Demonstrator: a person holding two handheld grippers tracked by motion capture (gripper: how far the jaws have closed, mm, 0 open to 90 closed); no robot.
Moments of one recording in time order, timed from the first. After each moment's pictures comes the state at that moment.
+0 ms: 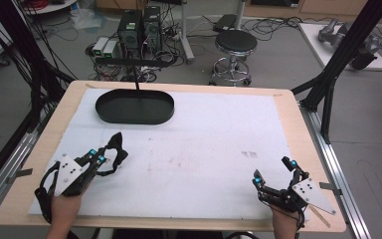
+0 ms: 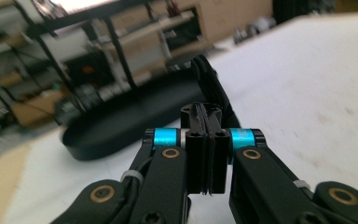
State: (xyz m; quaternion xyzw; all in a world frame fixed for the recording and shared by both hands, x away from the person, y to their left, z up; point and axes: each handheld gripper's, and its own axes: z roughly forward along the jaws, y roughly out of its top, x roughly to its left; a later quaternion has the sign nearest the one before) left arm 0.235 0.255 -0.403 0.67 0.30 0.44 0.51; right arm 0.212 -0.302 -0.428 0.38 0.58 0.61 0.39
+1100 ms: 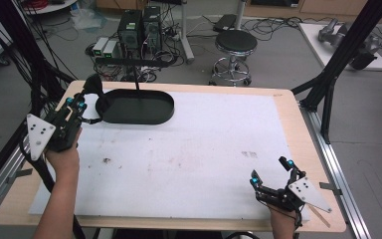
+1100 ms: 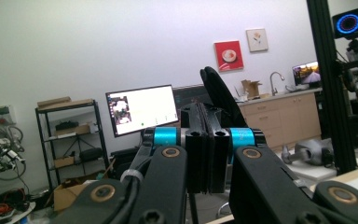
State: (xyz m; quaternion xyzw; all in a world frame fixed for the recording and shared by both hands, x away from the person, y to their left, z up) left arm 0.310 0.273 -0.334 0.50 0.28 0.53 0.63; right arm 0.215 -0.299 -0.432 0.37 0.59 0.60 0.39
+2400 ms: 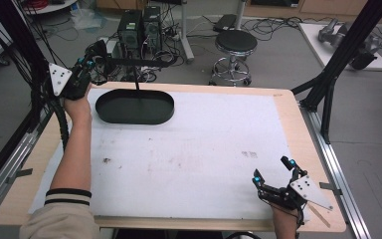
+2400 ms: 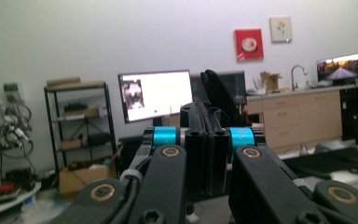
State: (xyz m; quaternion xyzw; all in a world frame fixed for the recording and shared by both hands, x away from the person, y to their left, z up) left arm 0.468 0.297 -0.336 0.50 0.33 0.52 0.61; right arm 0.221 -0.307 -0.437 0.38 0.60 0.59 0.38
